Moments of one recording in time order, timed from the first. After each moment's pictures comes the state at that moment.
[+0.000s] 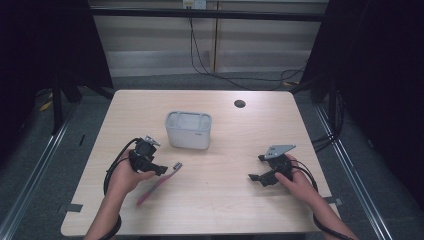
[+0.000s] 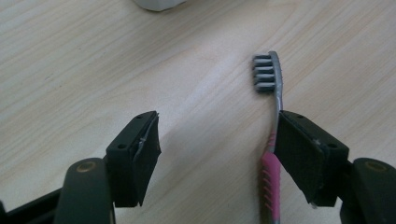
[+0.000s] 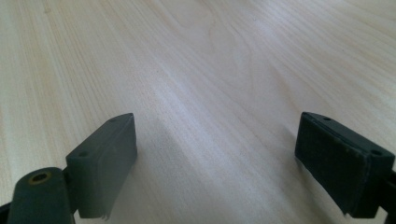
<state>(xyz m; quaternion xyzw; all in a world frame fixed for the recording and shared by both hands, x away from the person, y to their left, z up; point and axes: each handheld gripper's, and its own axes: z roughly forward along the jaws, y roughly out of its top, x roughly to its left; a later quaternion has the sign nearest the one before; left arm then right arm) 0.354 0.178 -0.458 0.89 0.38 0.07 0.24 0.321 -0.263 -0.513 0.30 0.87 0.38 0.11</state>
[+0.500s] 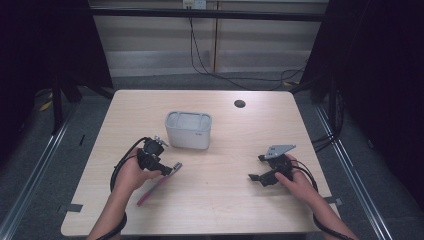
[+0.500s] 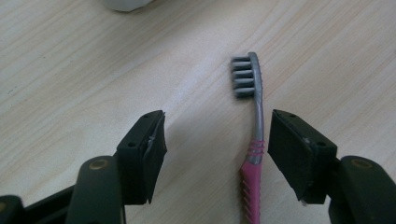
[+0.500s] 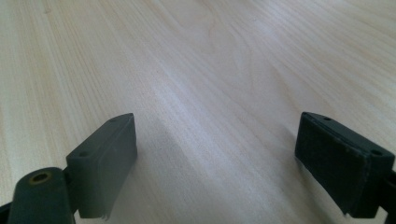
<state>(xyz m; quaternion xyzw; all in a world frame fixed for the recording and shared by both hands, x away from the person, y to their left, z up) 0.358 0.158 -0.458 0.91 0.37 0.05 0.21 0.322 -0.263 -0.513 0.30 0.87 0.38 0.11</state>
